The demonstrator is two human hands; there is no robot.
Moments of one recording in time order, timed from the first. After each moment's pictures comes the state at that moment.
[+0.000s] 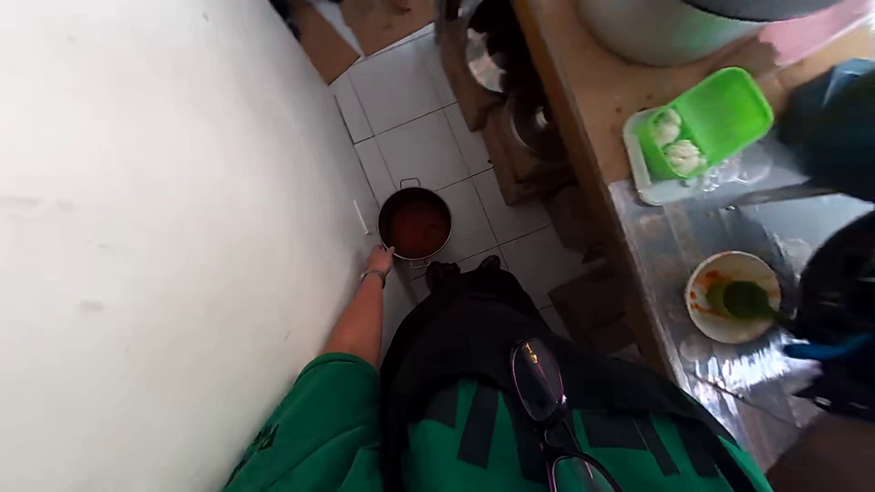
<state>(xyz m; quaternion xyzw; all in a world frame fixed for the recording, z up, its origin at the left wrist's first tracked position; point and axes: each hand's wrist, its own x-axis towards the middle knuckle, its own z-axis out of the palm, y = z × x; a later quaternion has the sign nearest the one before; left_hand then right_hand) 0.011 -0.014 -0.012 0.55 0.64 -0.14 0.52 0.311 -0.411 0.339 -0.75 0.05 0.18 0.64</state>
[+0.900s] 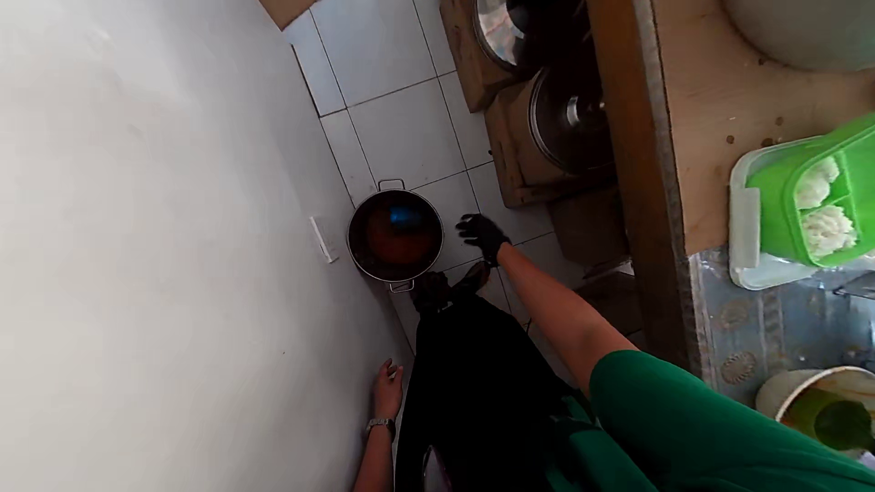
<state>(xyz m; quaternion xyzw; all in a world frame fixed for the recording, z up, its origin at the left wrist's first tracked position) -0.060 -0.181 -0.100 0.39 0.69 -0.19 0.58 0.342 -0.104 -0.142 -0.72 0.02 0.59 0.37</state>
